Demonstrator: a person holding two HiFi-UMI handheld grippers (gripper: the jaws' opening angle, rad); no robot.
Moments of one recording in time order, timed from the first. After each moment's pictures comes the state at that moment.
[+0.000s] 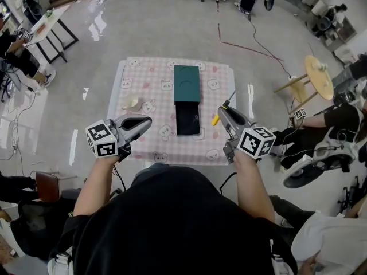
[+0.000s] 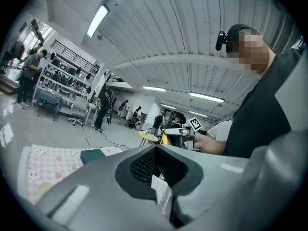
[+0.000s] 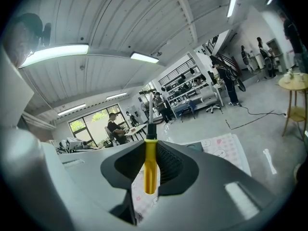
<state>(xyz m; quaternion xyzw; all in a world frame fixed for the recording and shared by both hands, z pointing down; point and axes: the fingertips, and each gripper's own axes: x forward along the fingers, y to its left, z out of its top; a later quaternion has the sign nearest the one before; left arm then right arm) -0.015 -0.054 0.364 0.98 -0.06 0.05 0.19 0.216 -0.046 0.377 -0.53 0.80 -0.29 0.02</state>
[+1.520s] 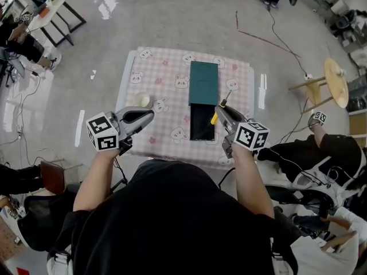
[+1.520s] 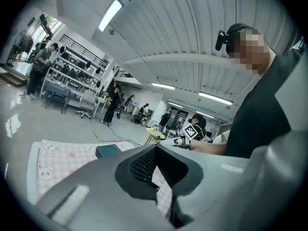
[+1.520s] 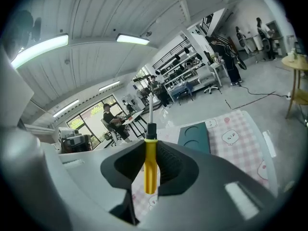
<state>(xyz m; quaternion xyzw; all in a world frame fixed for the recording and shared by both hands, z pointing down) -0.045 -0.145 0.403 0.97 -0.08 0.08 0.23 0.182 -0.143 0.488 -0.50 0.78 -0.37 -0.02</state>
